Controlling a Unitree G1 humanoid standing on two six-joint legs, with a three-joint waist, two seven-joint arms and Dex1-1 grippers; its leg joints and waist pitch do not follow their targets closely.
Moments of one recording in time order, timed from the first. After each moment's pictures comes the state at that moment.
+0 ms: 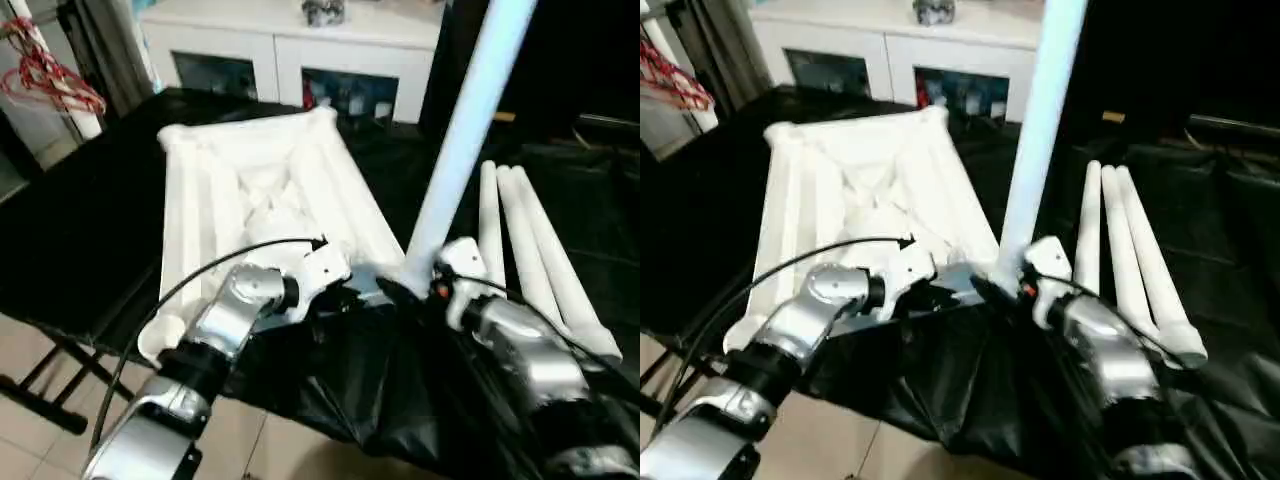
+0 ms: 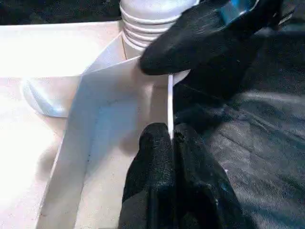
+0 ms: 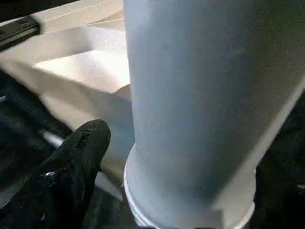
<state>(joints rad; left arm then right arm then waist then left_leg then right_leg) -0.60 0.16 -0.30 0.61 0.13 0.08 -1.01 -0.33 -0.31 0.04 0.47 0.16 0.07 0.83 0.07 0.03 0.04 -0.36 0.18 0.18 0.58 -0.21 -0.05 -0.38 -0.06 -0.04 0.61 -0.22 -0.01</state>
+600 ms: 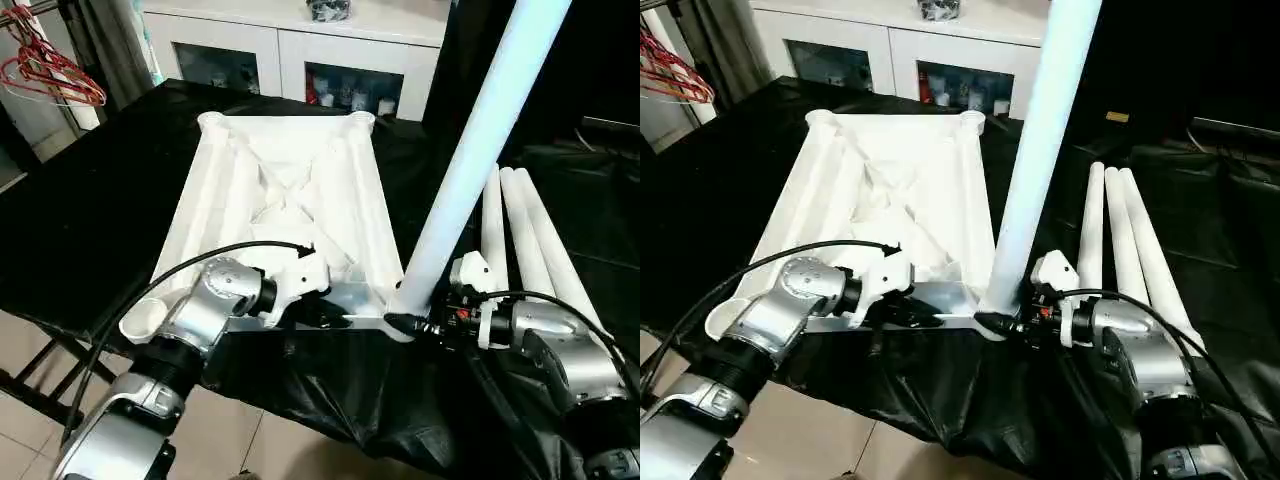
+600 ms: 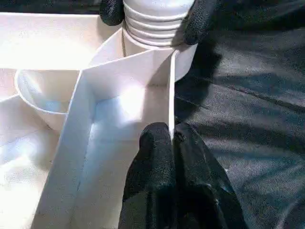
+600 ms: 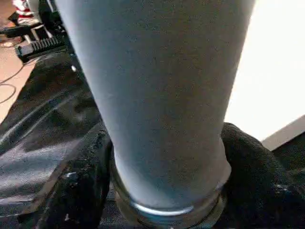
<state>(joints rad) -0.60 0.27 -0.32 0.61 0.08 0.02 -1.24 -0.34 -0.44 0.10 0.43 0.21 0.12 1.17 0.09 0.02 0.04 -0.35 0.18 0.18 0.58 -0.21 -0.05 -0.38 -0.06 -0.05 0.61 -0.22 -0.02</state>
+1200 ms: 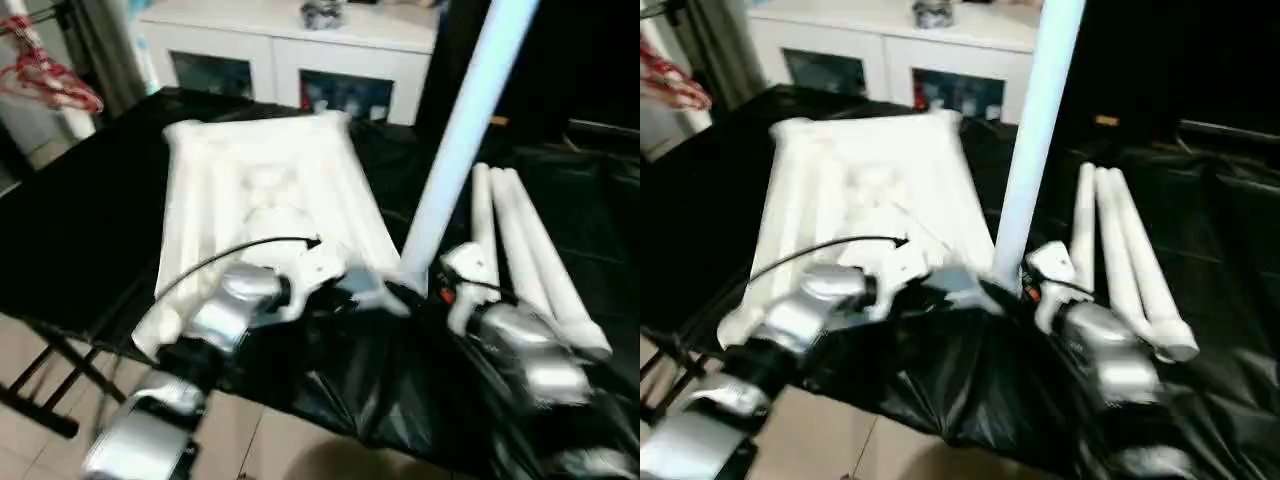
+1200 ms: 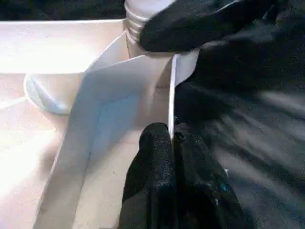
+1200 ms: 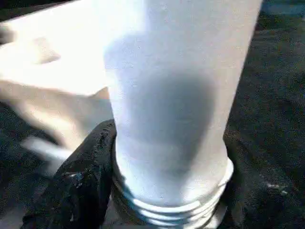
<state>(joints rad) -0.63 0.12 -0.28 0.67 0.15 0.12 -0.88 -0.37 -0.19 -0.01 0.57 0.12 0.02 0.58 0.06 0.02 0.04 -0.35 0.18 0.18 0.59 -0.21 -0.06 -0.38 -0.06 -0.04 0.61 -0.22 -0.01</state>
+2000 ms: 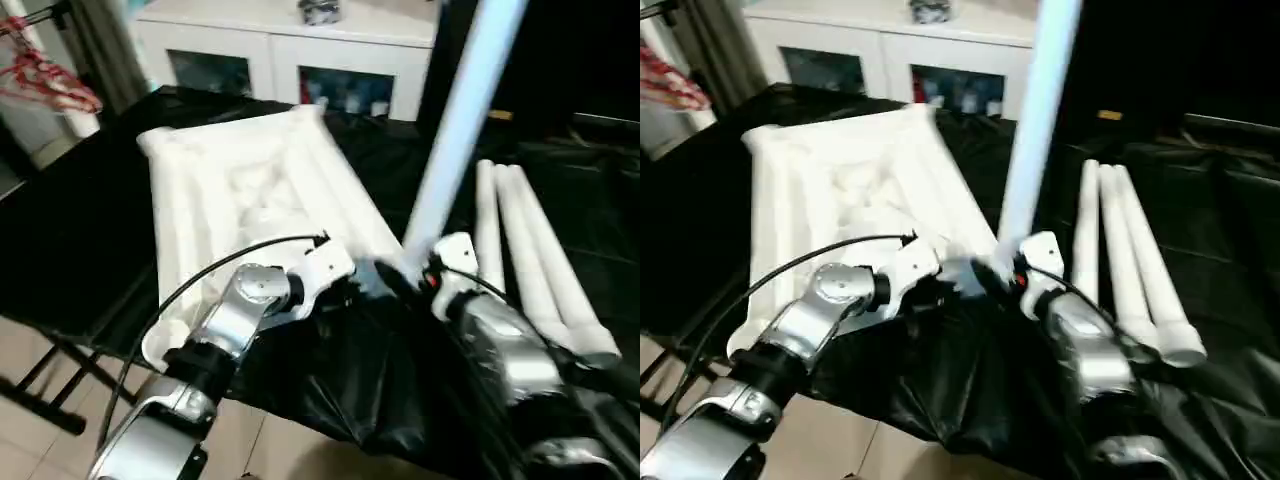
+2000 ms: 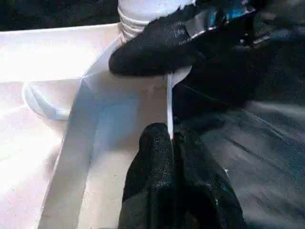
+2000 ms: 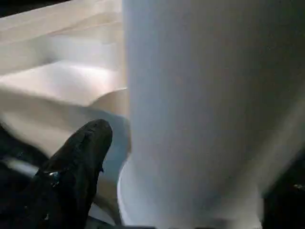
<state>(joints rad) -0.60 0.15 -0.31 0.61 0.14 0.08 -0.97 -0.35 -0.26 0.02 0.54 0.12 -0.02 0.70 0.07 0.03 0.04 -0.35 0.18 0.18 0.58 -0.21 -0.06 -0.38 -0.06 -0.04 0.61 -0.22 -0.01</state>
